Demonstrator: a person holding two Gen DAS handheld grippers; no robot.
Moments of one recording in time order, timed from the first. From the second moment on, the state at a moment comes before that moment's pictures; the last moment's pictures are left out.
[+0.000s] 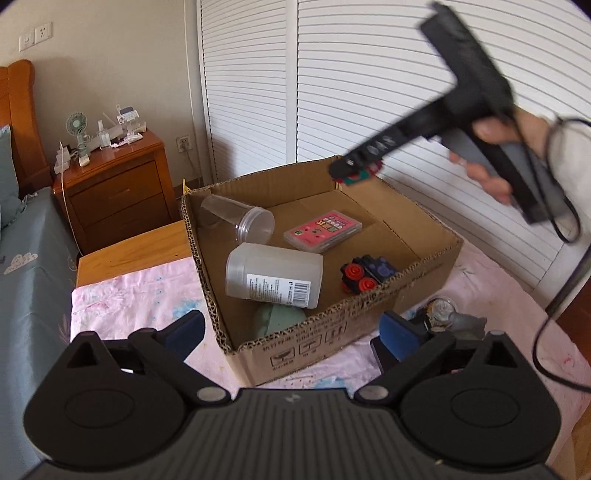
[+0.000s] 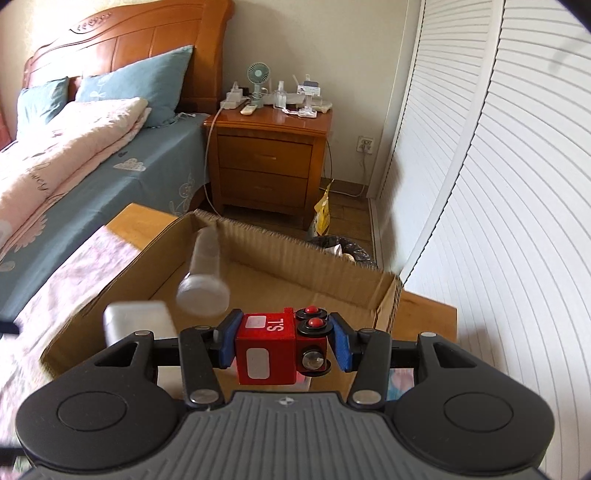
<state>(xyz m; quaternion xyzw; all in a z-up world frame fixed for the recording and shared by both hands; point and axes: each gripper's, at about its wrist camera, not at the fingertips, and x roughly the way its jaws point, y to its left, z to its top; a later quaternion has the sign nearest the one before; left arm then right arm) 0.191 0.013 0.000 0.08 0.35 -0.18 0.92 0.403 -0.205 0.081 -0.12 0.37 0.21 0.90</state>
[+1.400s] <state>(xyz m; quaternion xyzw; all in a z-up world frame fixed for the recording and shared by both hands) 0.104 0.018 -0.022 -0.02 0.38 -0.13 0.92 0.256 -0.262 -0.005 -0.05 0.44 0.11 0.89</state>
